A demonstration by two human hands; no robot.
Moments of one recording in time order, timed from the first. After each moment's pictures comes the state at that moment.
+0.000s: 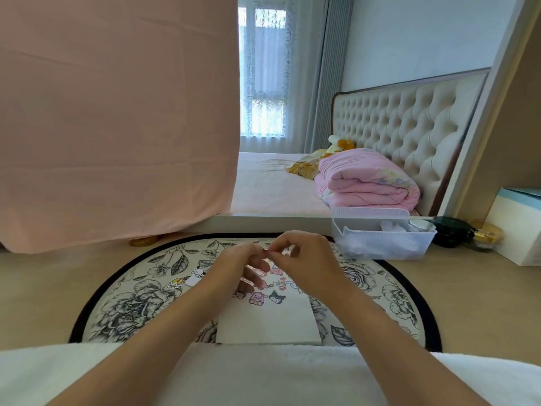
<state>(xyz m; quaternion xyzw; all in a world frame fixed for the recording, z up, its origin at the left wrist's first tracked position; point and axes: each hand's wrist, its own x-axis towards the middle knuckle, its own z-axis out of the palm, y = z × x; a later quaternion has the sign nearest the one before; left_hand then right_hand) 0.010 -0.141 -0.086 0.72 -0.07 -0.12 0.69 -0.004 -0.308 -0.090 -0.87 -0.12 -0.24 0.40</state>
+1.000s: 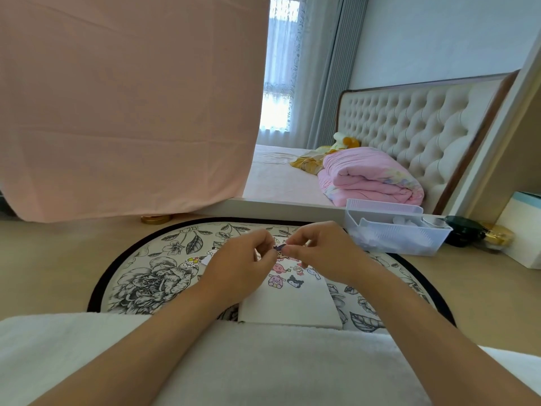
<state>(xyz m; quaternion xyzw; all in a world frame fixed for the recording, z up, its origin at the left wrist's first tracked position) 0.003 -0.112 -0.114 0.87 -0.24 0.14 0.42 -0.010 -0.300 -0.078 -0.91 -0.11 -0.10 0.39</state>
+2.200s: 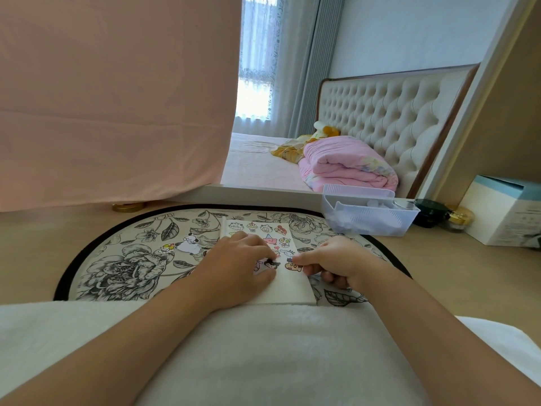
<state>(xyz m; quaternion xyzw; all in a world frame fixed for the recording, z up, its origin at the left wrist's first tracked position) -0.005 -0.129 -0.131 0.91 -0.35 0.13 0.18 -0.051 -0.332 -0.082 -0.87 0.19 0.09 0.44</state>
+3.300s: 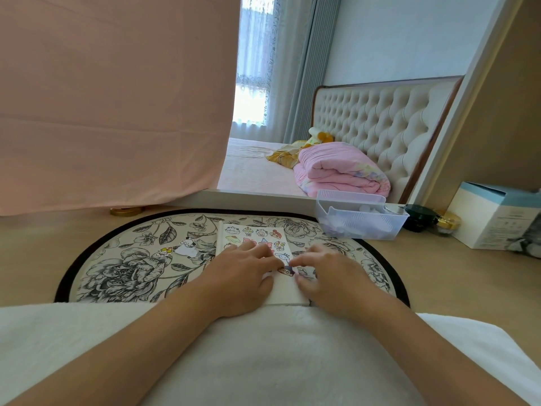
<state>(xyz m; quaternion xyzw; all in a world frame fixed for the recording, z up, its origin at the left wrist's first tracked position) -0.015 -0.136 -0.128 0.91 -0.40 0.09 0.08 -0.083 -0.328 -0.099 -0.99 -0.01 -0.07 0.10</state>
